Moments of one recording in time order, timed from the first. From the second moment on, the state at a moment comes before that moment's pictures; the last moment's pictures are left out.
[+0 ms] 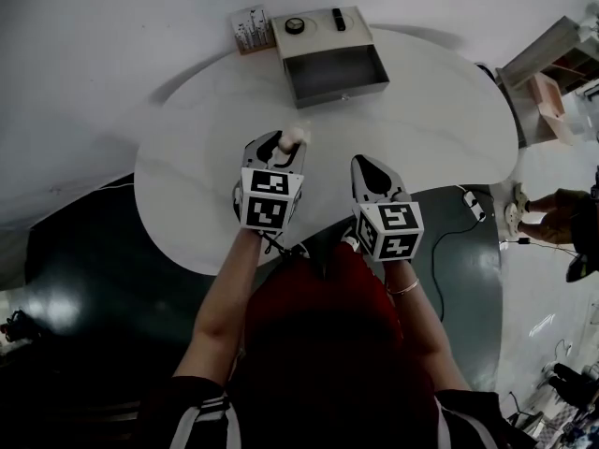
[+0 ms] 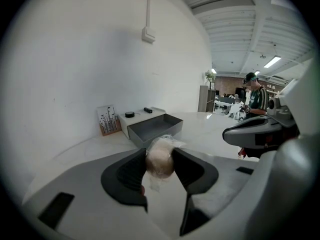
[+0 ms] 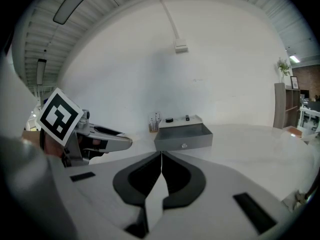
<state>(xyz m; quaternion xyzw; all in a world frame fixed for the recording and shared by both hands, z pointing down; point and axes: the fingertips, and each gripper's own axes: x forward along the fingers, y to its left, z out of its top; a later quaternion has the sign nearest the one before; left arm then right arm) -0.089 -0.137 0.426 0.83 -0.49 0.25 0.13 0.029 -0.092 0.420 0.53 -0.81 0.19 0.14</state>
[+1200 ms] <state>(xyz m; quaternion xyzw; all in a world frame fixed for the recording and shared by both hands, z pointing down) -0.008 -0.250 0.423 0.81 -0.51 0.27 0.11 0.097 -0.183 0.412 0.49 -0.84 0.16 0.14</state>
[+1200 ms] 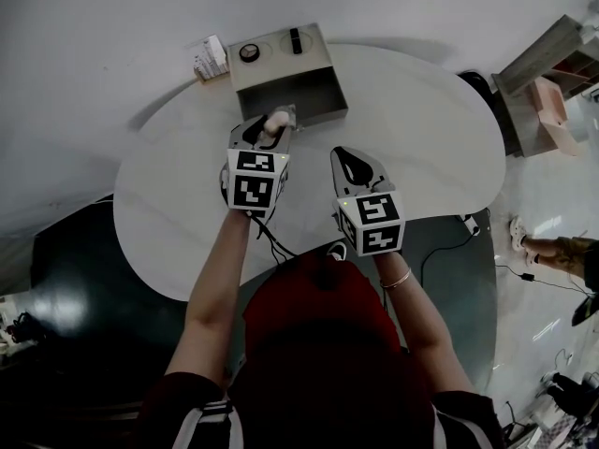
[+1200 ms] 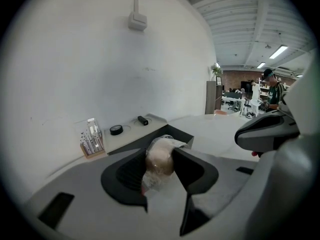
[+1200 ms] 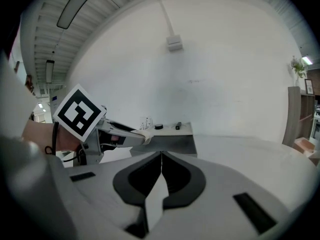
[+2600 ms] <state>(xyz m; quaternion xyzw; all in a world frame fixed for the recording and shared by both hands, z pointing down) 0.032 -0.353 0.503 0.82 -0.41 0.37 0.14 0.094 -0.261 0.471 0.51 -0.82 0.22 0.17</state>
